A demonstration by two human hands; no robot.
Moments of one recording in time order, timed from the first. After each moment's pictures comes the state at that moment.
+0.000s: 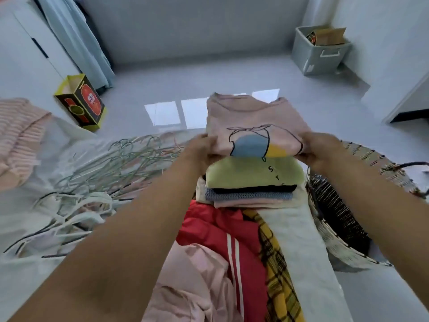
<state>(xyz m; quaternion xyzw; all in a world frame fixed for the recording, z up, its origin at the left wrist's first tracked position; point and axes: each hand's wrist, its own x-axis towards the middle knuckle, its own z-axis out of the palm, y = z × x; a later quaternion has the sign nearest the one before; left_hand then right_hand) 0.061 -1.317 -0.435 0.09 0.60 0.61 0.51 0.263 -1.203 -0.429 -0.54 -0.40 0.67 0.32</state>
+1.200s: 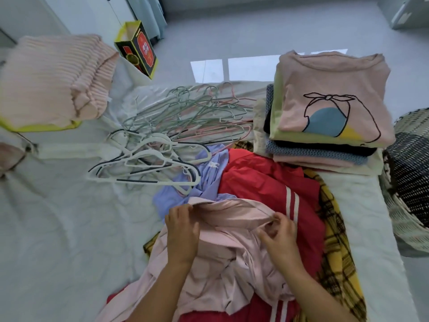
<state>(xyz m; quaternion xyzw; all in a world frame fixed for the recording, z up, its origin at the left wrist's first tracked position) 0.079 -1.637 -0.594 0.30 0.92 0.24 0.03 0.243 -1.502 -0.590 -0.53 -0.65 0.54 0.07</state>
